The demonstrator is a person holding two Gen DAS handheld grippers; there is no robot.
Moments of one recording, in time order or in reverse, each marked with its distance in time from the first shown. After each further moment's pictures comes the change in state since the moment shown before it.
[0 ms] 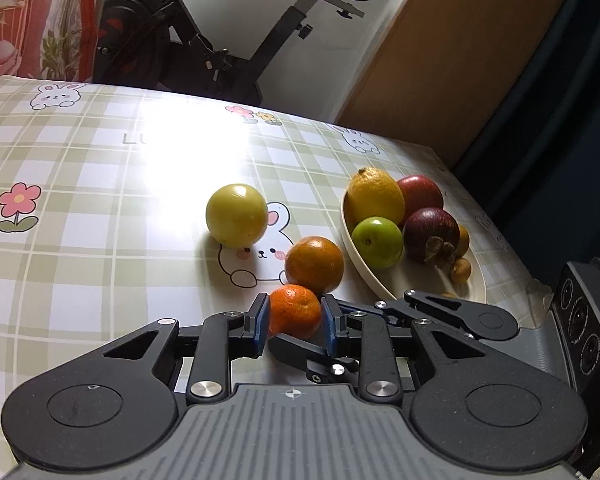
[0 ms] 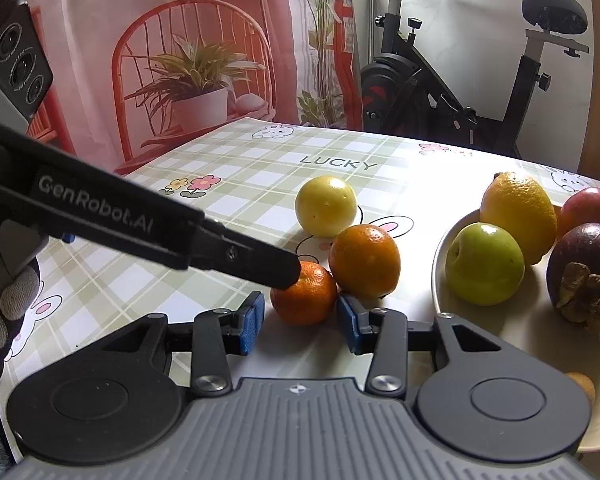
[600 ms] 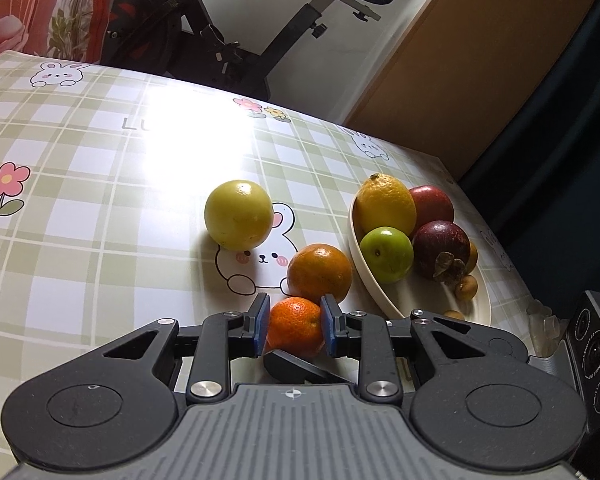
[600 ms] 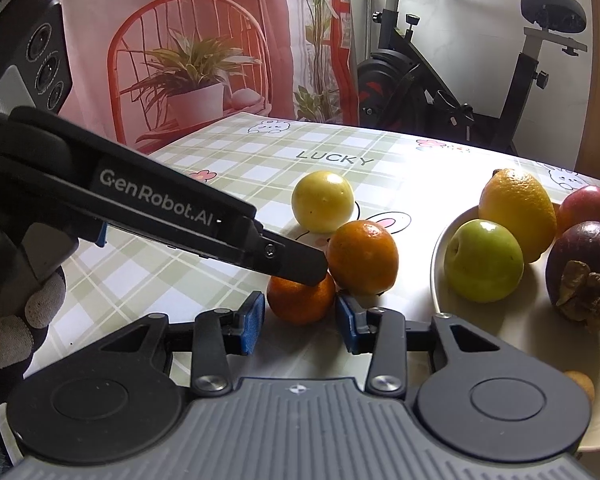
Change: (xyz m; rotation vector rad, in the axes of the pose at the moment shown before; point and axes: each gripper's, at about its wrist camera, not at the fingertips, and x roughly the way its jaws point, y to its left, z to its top) left arm 0.021 0.003 0.002 -0.061 0.005 -0.016; right arm 0.004 0.002 0.000 0.000 0.012 -0.016
